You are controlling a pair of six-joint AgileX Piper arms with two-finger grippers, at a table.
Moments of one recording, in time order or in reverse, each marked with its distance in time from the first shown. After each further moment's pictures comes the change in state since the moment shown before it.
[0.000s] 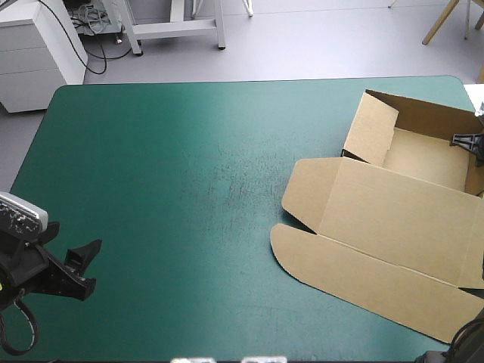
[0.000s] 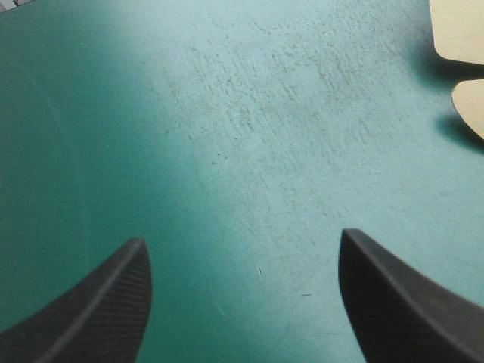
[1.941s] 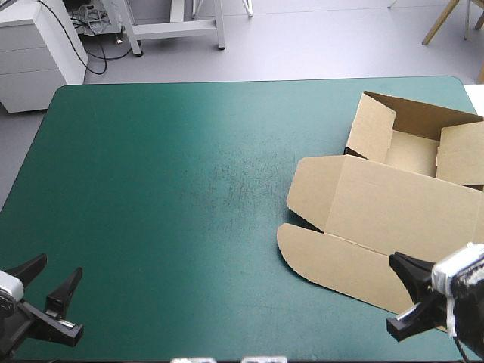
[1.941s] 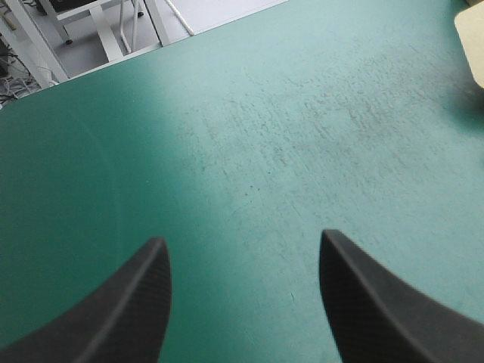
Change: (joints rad) left arm 0.000 -0.370 0.316 0.060 -0.206 0.001; right arm 0.676 -1.518 0.843 0.290 -0.028 -0.118
